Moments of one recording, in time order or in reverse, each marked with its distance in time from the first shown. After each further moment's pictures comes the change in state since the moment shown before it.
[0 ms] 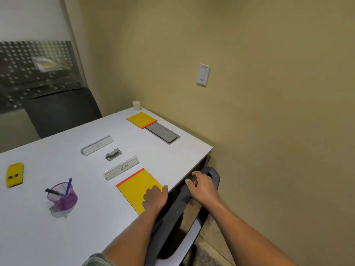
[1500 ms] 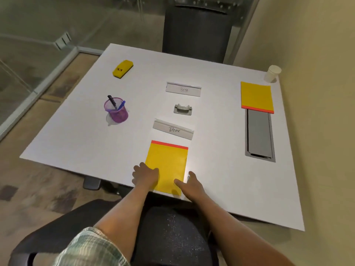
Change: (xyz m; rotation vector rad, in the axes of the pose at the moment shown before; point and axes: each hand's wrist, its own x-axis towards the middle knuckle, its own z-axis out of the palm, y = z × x) left_hand 0.155 -0.008 0.052 -0.433 0.421 -1.027; right_hand 0.285 0.026 0.166 -0.203 -1.141 -0.212
